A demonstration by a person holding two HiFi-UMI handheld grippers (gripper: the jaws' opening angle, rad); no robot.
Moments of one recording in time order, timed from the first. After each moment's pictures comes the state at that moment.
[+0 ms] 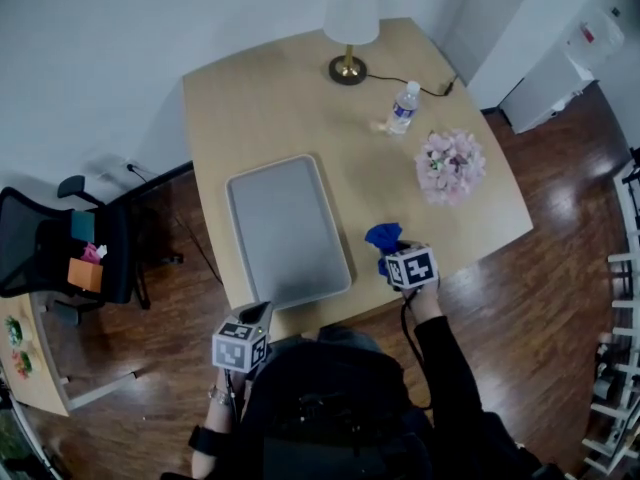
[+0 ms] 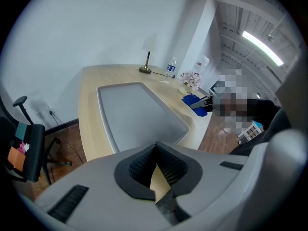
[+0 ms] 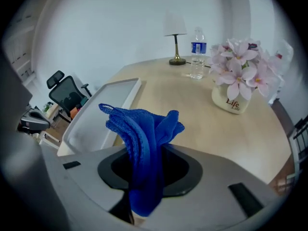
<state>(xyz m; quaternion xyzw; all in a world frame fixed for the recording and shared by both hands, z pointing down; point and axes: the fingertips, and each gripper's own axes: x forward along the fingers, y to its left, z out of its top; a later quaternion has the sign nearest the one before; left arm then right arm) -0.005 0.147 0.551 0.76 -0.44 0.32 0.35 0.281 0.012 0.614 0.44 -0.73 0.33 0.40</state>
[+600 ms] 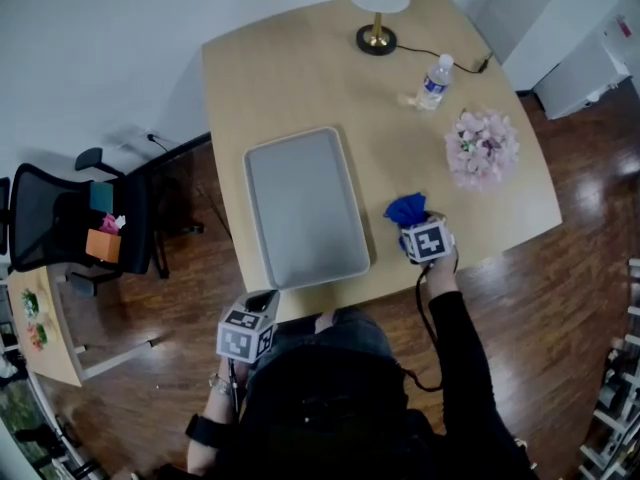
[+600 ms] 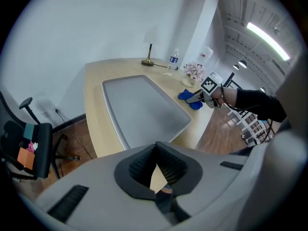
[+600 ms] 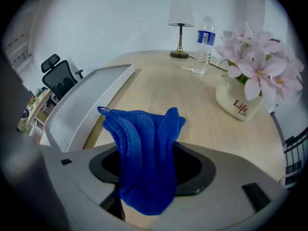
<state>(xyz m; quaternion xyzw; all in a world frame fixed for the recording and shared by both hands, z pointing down) -0.019 0.166 0.552 0.74 -0.44 0.37 0.36 0.288 -0.011 0.659 0.43 -0.71 0.31 0.46</state>
